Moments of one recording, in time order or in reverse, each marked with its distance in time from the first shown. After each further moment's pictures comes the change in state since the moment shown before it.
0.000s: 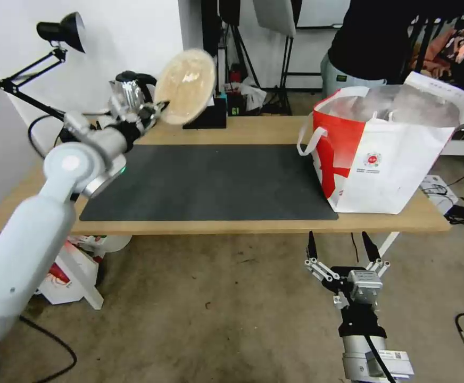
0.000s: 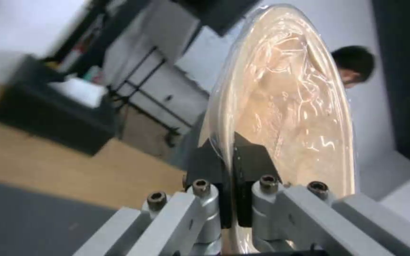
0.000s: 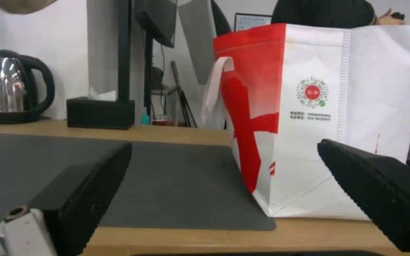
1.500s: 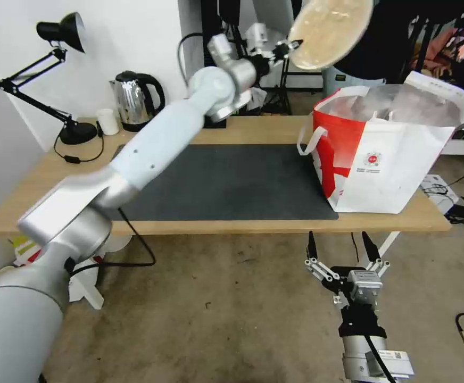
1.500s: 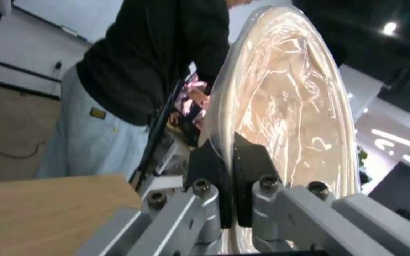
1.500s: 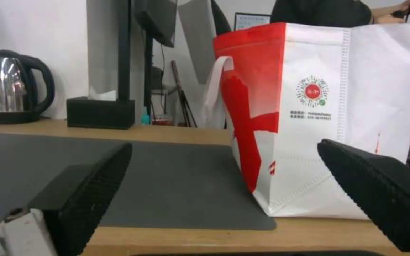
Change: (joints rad) left arm -0.668 -0.521 0.619 0.652 0.061 -0.071 0.241; right arm 0.000 0.000 0.000 0.000 0.000 0.000 0.000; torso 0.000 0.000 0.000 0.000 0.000
